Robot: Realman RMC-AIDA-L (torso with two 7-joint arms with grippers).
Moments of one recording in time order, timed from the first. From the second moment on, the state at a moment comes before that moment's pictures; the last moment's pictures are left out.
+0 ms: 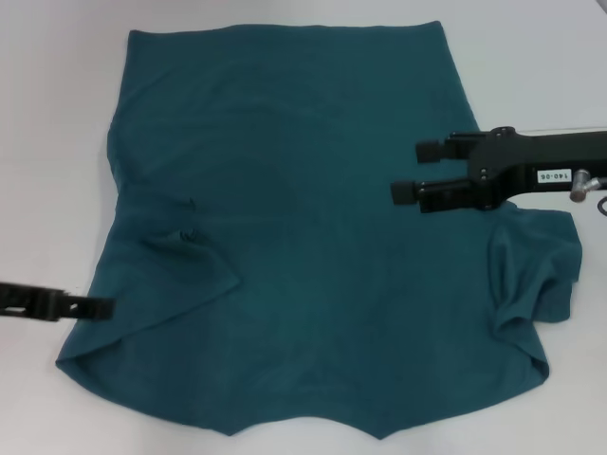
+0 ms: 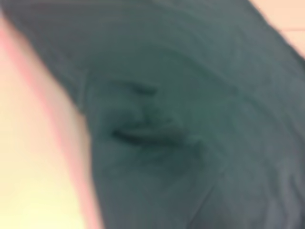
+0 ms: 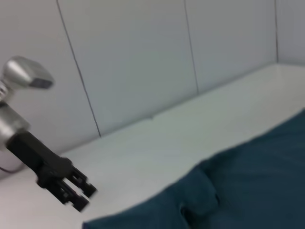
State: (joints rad) left arm -0.50 -2.15 0.74 1.34 2.54 1.61 -2.38; right arm 0.60 2.06 -0.73 -1.09 -2.03 -1.60 1.86
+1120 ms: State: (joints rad) left arm -0.50 -2.16 0.85 1.25 2.72 1.48 -2.40; right arm 0.70 2.08 -0.76 -1.12 -2.18 -1.55 2.00
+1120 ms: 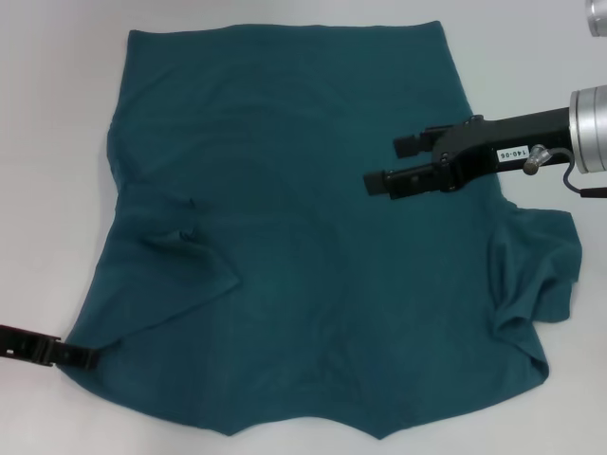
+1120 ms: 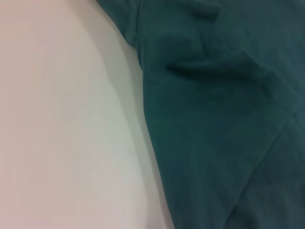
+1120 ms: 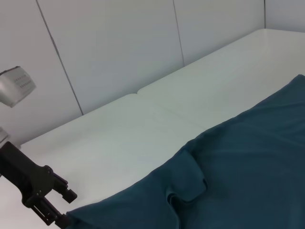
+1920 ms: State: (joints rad) left arm -0.54 -2.15 0.86 1.17 2.74 1.47 -2.42; right arm 0.70 2.08 -0.76 -1.12 -2.18 -1.55 2.00
